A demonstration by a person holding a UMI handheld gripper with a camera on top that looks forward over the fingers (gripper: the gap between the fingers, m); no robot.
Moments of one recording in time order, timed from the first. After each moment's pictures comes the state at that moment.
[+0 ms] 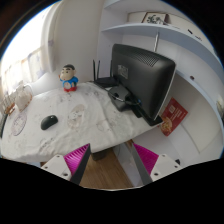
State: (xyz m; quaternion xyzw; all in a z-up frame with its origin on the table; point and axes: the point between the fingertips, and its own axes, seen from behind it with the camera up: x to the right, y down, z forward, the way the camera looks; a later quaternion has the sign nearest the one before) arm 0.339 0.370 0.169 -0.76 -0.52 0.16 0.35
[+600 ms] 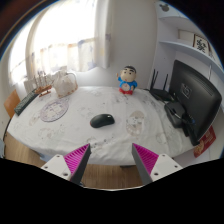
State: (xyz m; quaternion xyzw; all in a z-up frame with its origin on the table) arm 0.254 0.143 0.139 -0.64 -0.66 0.25 0.30
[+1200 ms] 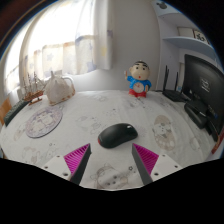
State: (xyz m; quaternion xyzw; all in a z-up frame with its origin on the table) arm 0.104 0.080 0.018 -0.64 -0.61 0.31 0.34
